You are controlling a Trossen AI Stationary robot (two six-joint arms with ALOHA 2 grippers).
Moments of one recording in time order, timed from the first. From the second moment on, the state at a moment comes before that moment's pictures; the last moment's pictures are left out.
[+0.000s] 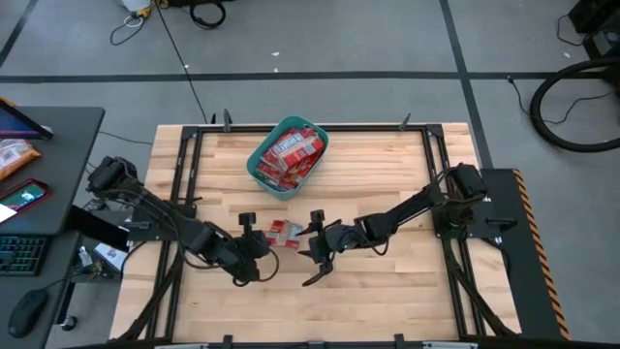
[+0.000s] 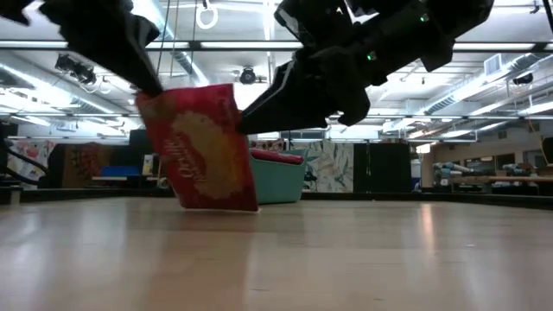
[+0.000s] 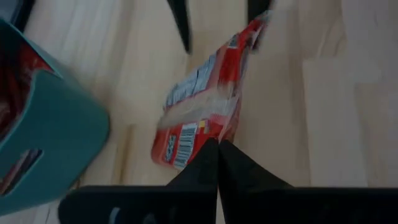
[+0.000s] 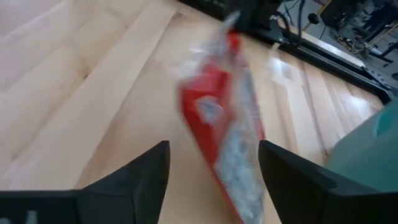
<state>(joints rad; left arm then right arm) -0.58 1.43 0.94 -0.57 -0.61 -0.41 0.27 1.89 0.99 0.41 0.29 -0.27</state>
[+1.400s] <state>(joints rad) -0.55 1.26 0.94 -0.54 -0.59 -0.33 0.26 1.83 1.04 0.33 0.44 -0.13</state>
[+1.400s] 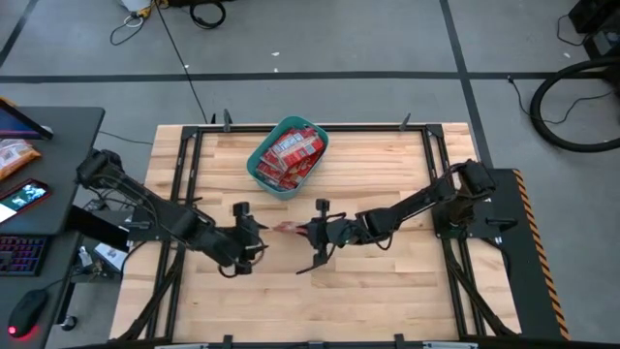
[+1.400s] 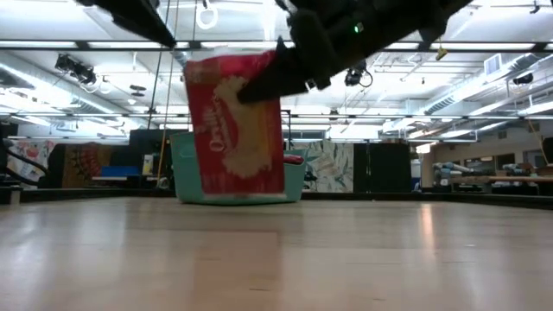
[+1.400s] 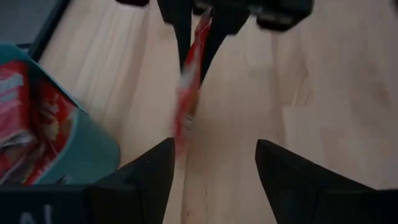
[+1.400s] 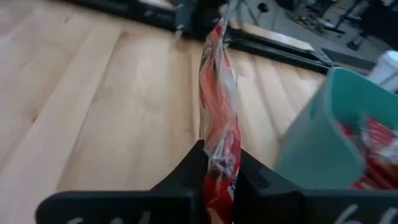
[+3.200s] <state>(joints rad) -0.65 1.08 0.57 -0.04 -0.58 -0.22 -0.35 1.88 1.04 0.70 0.17 0.49</state>
